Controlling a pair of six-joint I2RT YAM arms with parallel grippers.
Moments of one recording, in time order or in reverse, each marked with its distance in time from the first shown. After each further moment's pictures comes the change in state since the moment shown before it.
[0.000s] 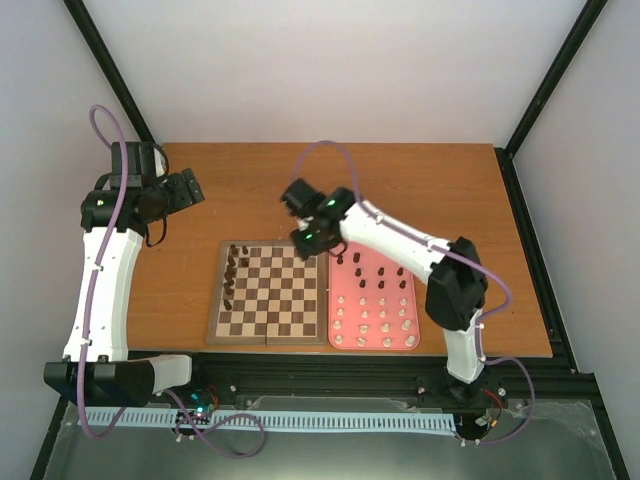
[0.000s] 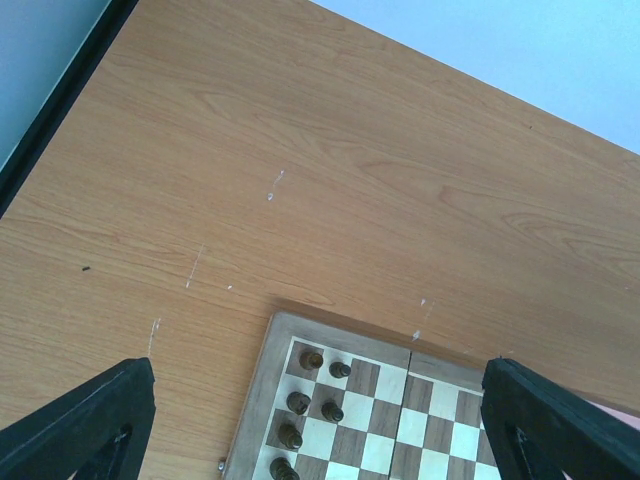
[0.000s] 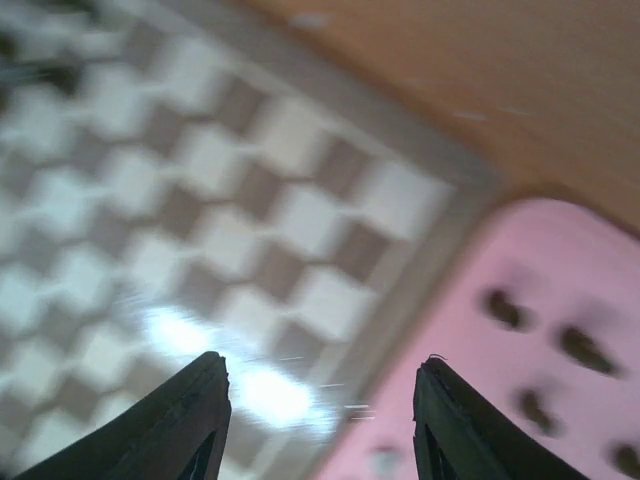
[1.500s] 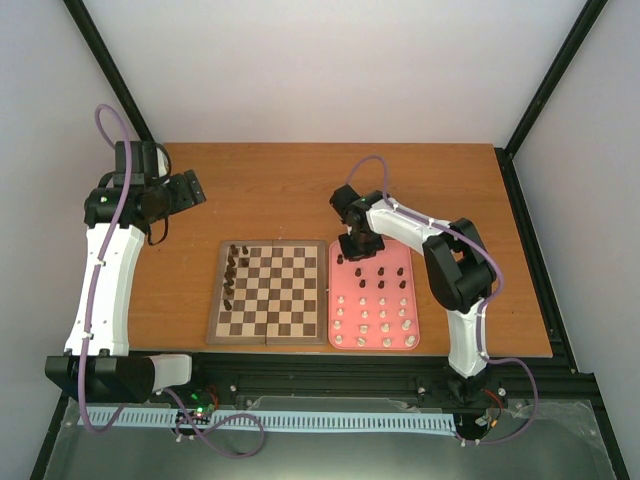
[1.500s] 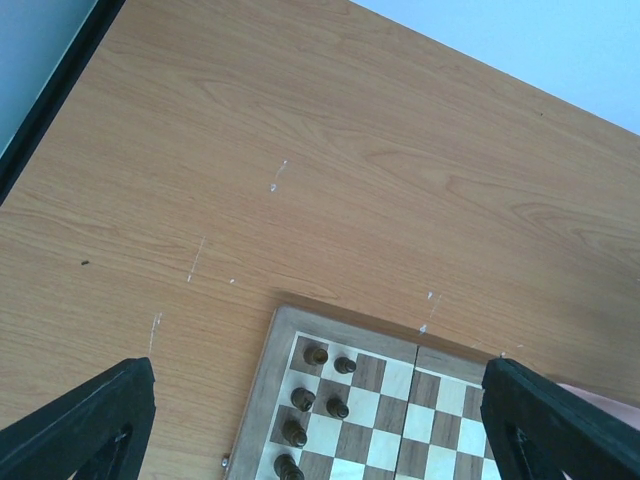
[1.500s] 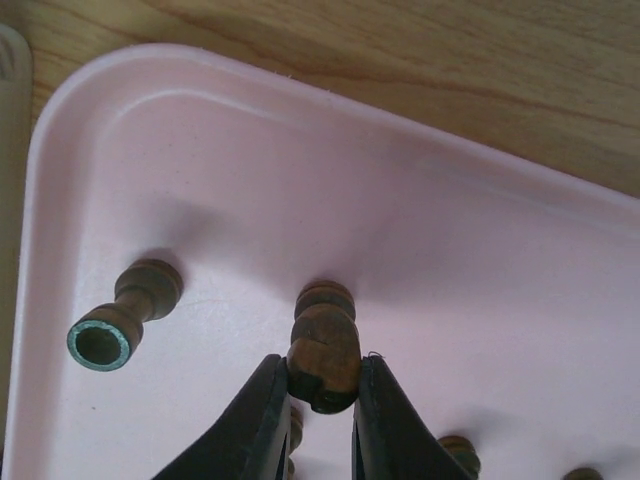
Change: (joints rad) left arm 0.000 0.021 -0.006 0.000 0.002 0.008; right arm -0.347 0.032 -0.351 0.105 0.040 -0.021
